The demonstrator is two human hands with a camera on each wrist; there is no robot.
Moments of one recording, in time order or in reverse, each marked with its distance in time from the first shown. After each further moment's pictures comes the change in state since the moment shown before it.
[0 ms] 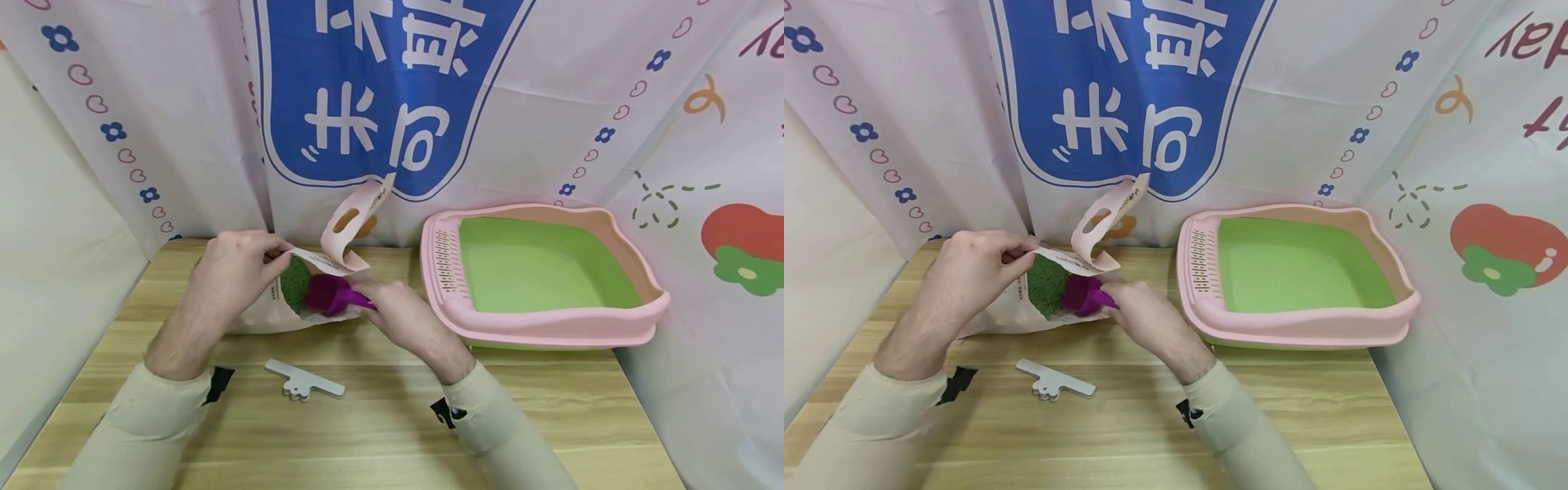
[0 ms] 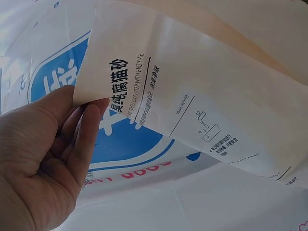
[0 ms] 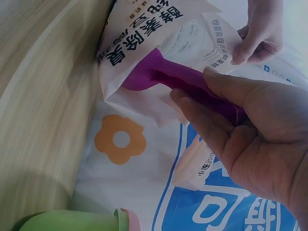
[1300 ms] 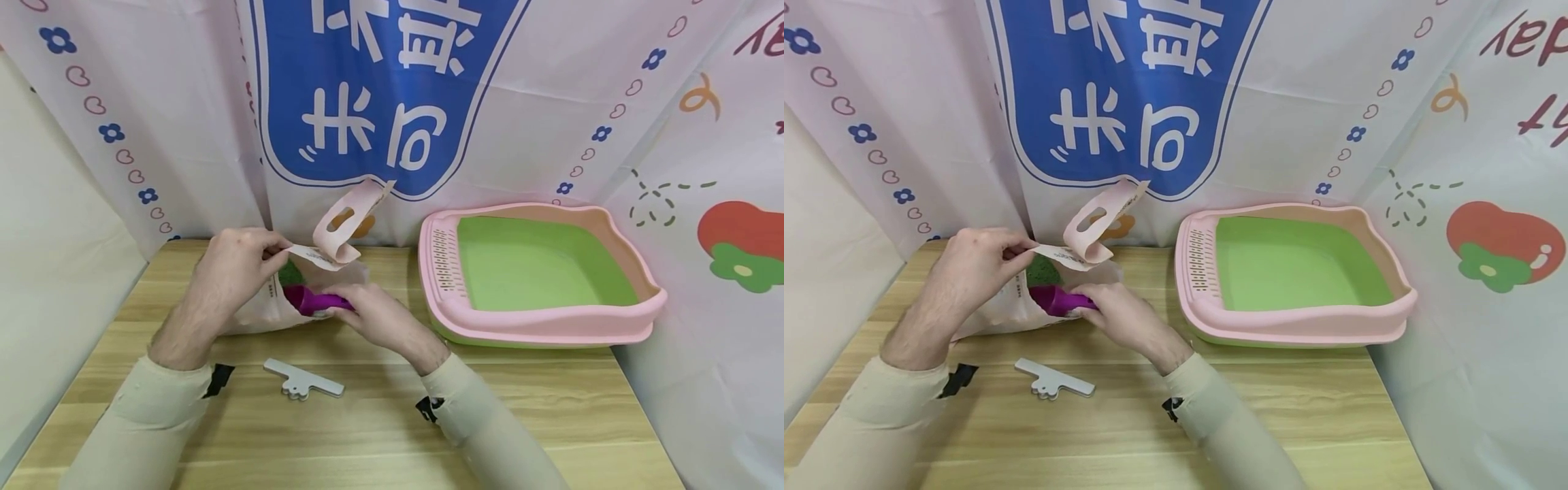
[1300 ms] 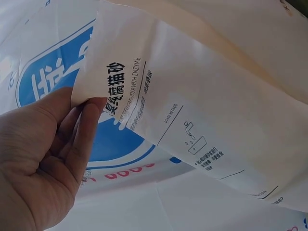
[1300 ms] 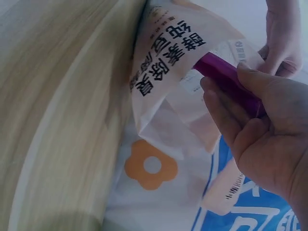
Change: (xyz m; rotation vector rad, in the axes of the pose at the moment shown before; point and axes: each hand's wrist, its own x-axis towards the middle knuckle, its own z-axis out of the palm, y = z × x) left_hand 0.006 -0.011 0.009 -0.009 -0.048 -0.016; right_hand 0.024 0.000 0.030 0.131 -0.065 -0.084
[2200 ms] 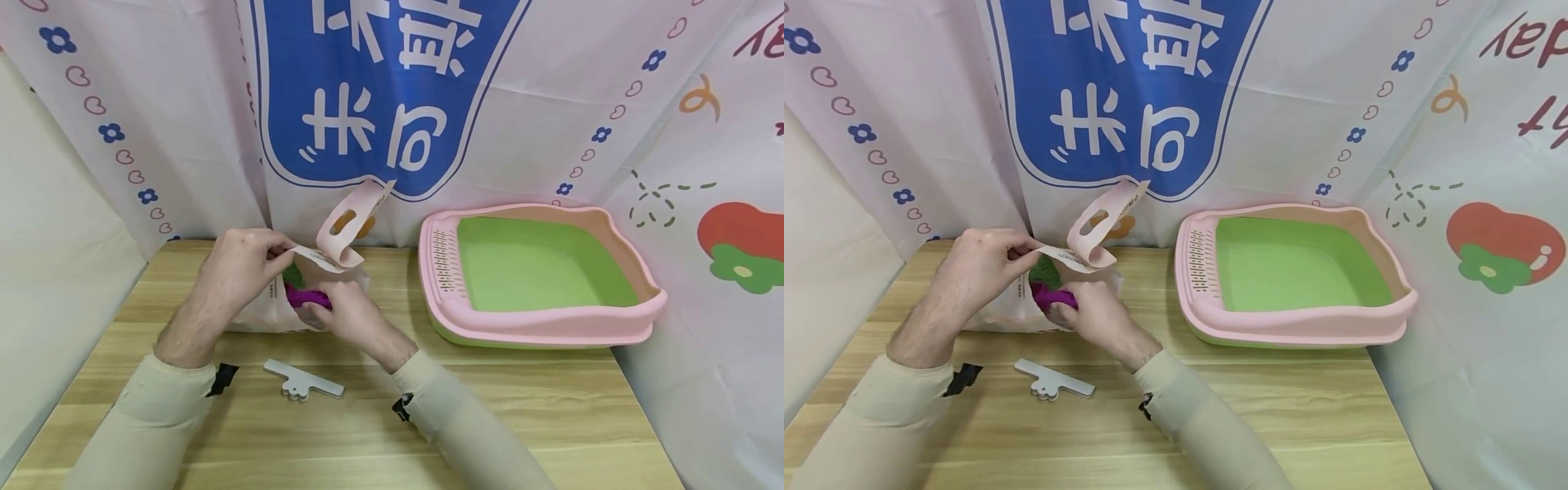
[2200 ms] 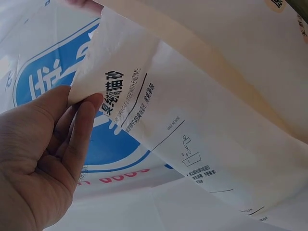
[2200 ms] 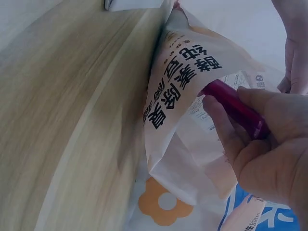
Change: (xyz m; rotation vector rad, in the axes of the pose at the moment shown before) left_hand 0.003 -0.001 0.006 -0.044 0.031 0.032; right_hand 0.032 -0.013 0.034 -0.025 0.106 0.118
